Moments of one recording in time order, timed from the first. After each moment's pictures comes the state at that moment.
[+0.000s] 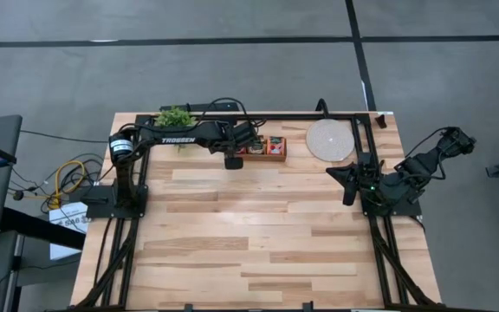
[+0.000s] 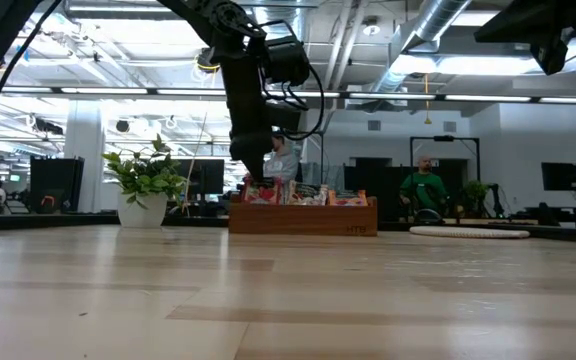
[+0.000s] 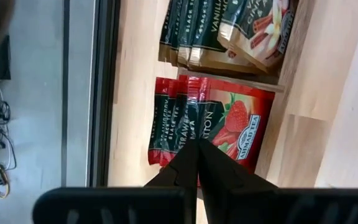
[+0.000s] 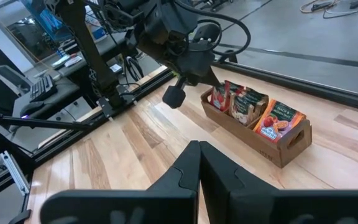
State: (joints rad) left arm 0.32 1.91 1.47 -0.71 -0.44 0.30; right arm 0.58 0.55 0.61 -0.52 0.90 0.74
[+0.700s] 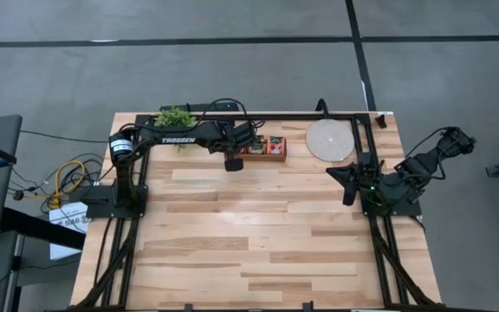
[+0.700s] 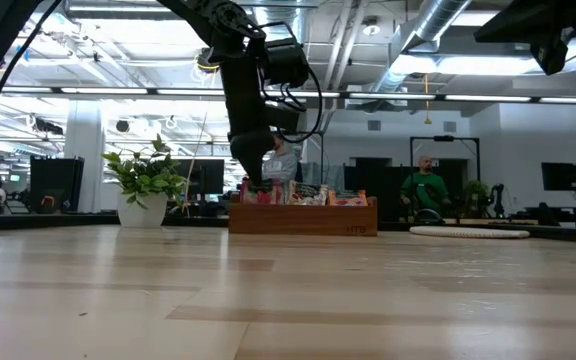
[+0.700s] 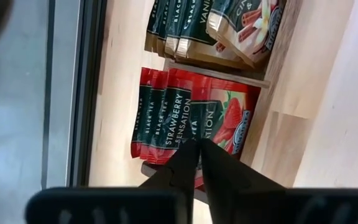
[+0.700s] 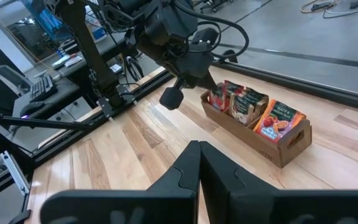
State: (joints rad) left arm 0.32 1.91 1.47 -0.74 -0.40 0.23; right arm 0.58 0.55 0.61 -0.52 0.90 0.75
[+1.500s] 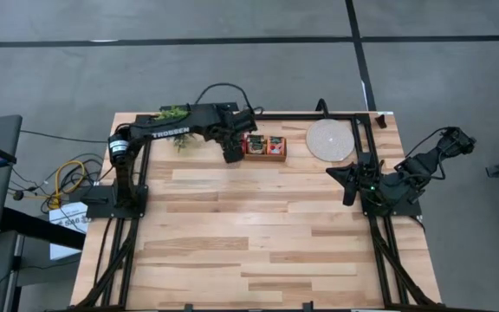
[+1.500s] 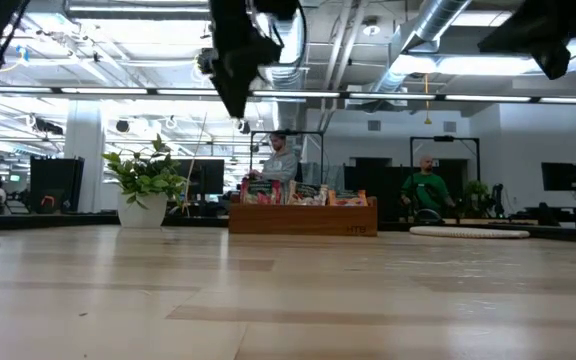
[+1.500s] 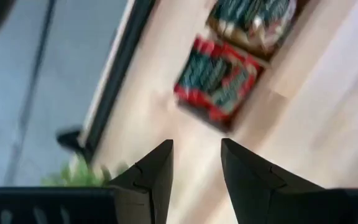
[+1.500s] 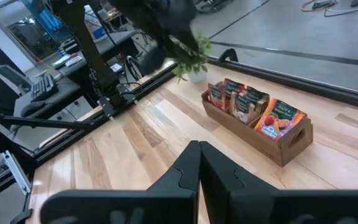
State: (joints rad) left arm 0.30 1.90 1.82 -1.24 -0.41 -0.08; right arm 0.58 0.55 0.61 -0.53 0.90 0.75
